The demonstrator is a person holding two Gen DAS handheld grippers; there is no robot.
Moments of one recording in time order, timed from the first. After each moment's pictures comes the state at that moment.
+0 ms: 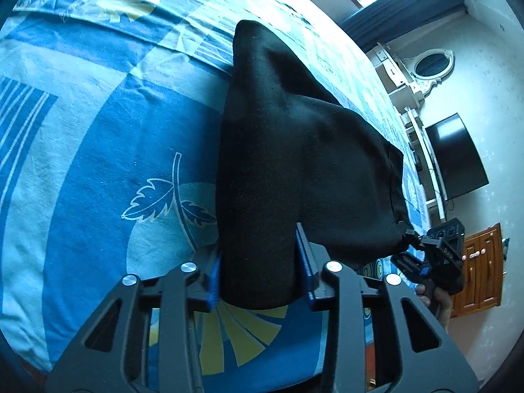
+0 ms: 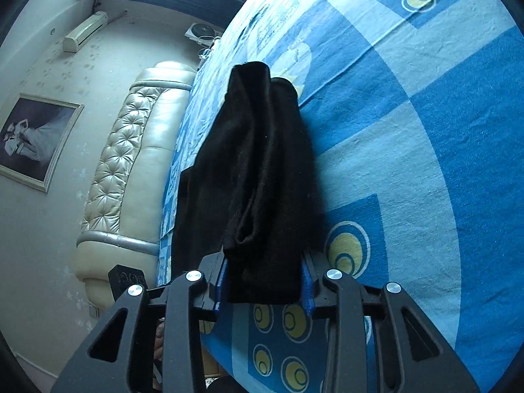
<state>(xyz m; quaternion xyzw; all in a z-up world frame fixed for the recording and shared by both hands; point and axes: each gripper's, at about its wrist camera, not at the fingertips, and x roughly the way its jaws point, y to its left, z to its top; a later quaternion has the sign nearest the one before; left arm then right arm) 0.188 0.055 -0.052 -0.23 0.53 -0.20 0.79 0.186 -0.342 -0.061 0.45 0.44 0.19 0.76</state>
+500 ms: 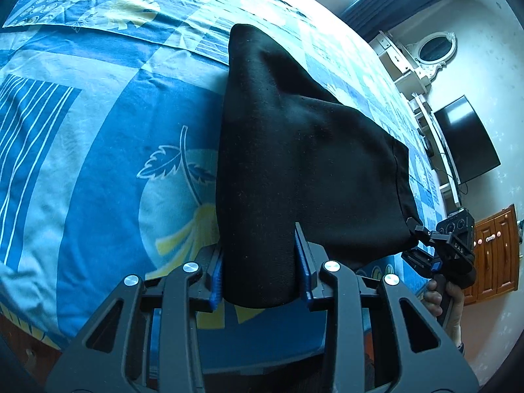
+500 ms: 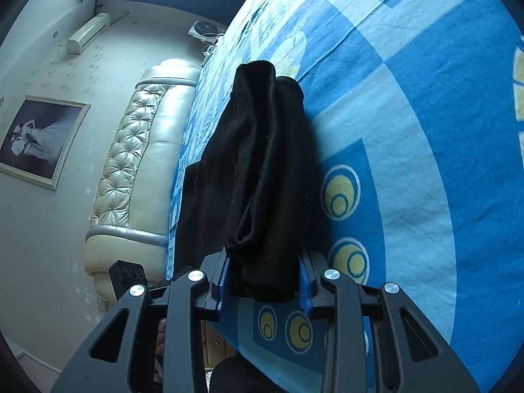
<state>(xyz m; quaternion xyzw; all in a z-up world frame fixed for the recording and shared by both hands) 0.163 0.055 -0.041 -0.19 0.54 -0.19 0.80 0.150 -0.346 -0.074 0.46 0.44 0.20 0.74</state>
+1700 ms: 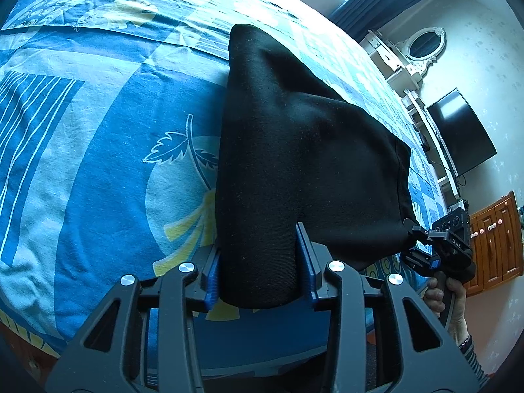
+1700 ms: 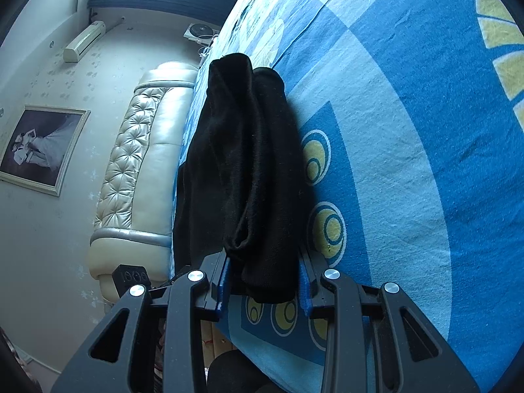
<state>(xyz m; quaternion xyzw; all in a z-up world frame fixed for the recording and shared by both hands) 0.152 0.063 -0.054 -0.18 0.52 -0.21 0.81 0.133 -0.349 -0.094 0.48 0.44 0.20 0.73</state>
